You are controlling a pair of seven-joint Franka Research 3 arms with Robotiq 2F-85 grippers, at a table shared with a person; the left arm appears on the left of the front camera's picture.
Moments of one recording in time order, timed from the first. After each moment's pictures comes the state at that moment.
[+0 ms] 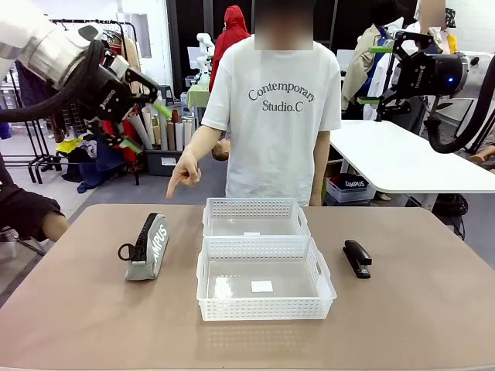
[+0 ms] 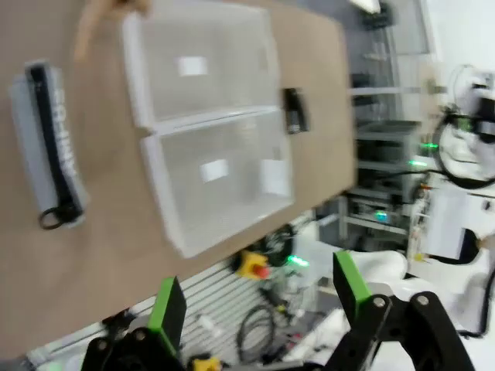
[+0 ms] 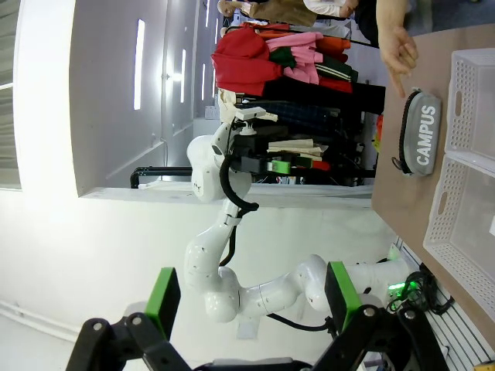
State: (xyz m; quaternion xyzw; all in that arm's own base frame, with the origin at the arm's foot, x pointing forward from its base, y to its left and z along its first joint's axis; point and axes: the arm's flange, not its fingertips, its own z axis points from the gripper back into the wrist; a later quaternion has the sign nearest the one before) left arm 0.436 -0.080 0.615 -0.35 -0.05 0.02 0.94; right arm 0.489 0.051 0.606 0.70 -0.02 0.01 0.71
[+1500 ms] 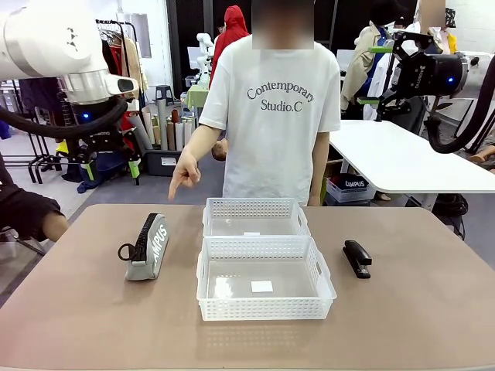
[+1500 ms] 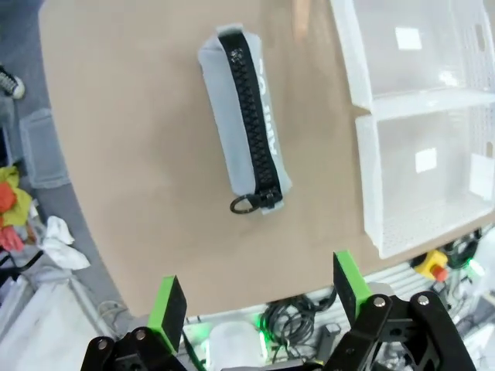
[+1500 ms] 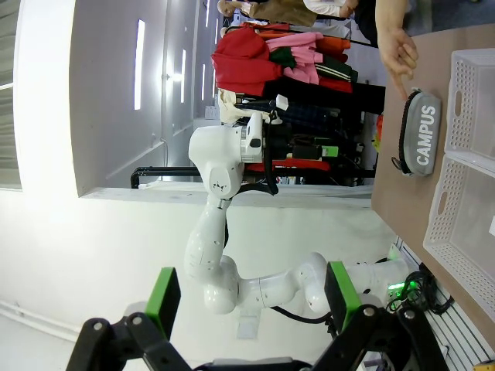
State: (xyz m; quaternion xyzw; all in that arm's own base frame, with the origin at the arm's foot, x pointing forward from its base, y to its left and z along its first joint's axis) left arm 0.469 -0.082 0.559 -0.04 -0.04 -0.03 1.00; right arm 0.489 0.051 0.606 0.70 -0.02 0.01 0.71
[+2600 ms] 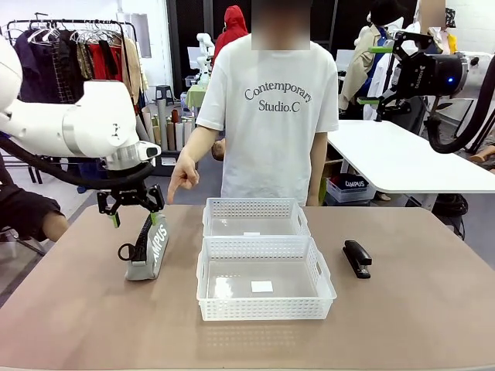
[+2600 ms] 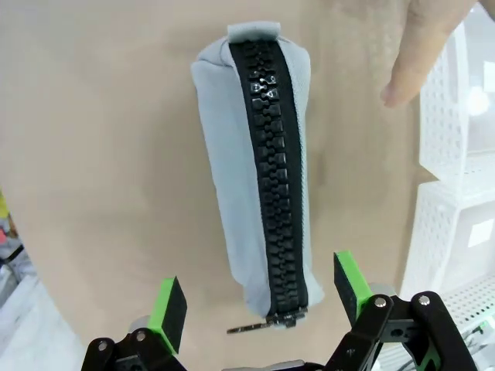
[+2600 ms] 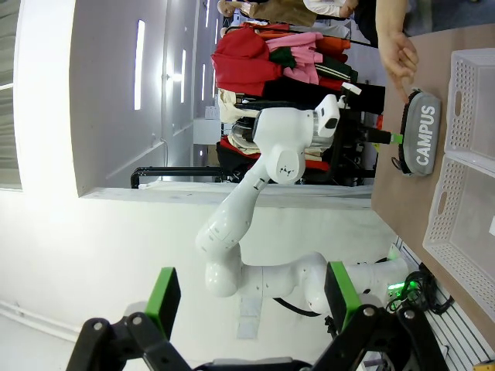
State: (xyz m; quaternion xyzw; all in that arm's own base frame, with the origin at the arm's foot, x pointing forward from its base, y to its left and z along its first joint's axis) left arm 0.520 -0.100 0.404 -0.02 -0.01 0.01 1.00; right arm 0.489 0.051 0.606 0.70 -0.02 0.01 0.71
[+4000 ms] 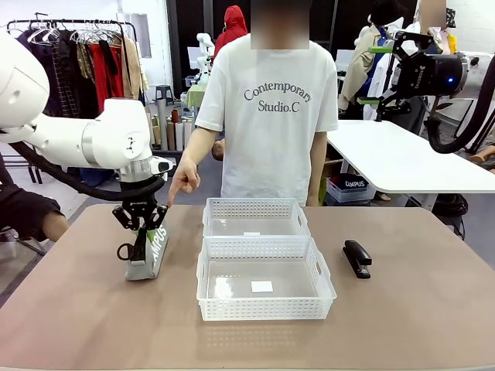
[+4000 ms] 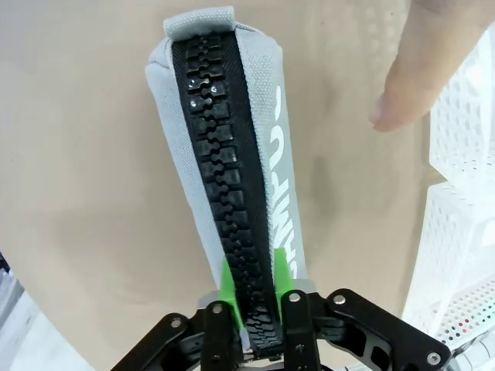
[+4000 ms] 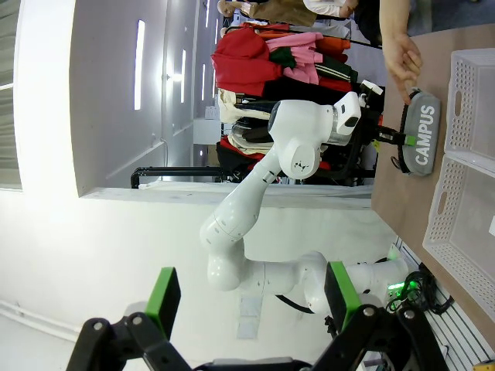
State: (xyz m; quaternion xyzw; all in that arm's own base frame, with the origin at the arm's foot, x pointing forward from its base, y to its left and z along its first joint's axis) left arm 0.531 -0.119 0.373 -0.01 0.02 -0.02 1.00; right arm 0.489 0.051 0.606 0.70 -0.02 0.01 0.71
